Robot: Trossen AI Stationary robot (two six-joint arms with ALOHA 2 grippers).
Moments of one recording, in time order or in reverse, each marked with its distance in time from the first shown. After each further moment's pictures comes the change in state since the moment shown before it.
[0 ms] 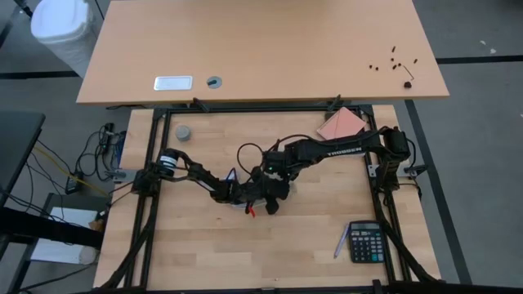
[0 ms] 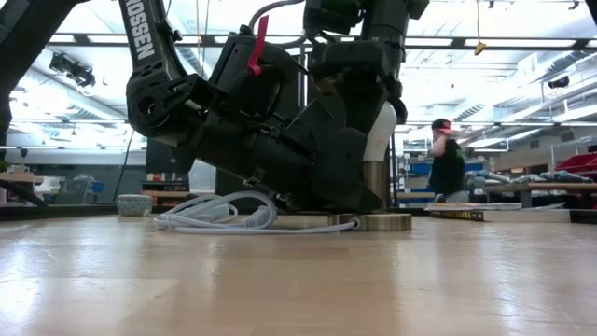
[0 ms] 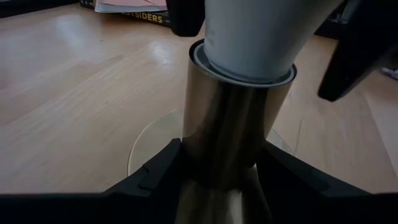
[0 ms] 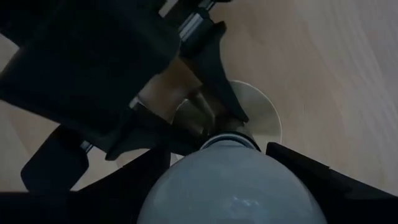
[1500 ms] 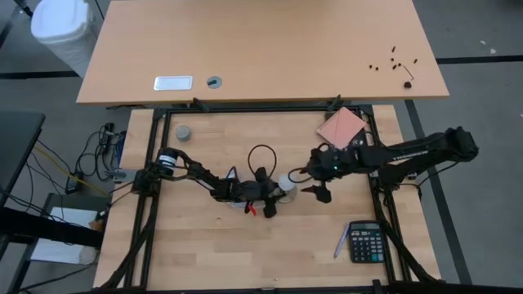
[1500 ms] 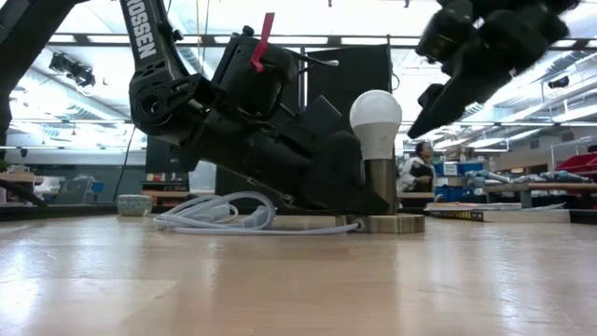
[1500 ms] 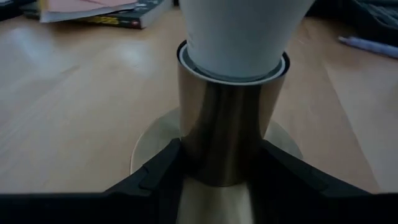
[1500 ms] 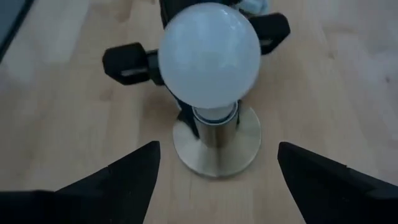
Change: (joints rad) left arm 0.000 -0.003 0.002 -0.023 0.163 0.149; right arm 0.031 -0.741 -0.853 0.713 -0.017 -0.372
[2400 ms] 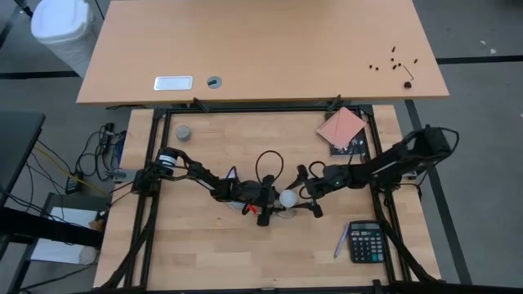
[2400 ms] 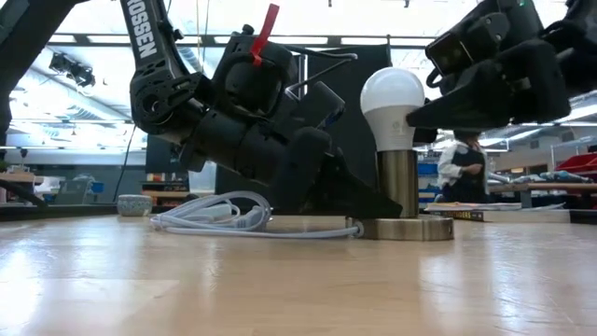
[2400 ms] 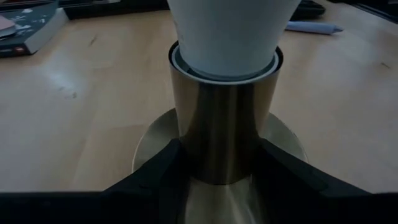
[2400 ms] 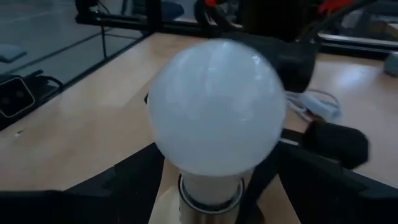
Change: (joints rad) left arm 0.000 0.002 -0.001 0.004 0.308 0.213; right arm 0.100 0.367 -0.289 1.103 -0.082 -0.173
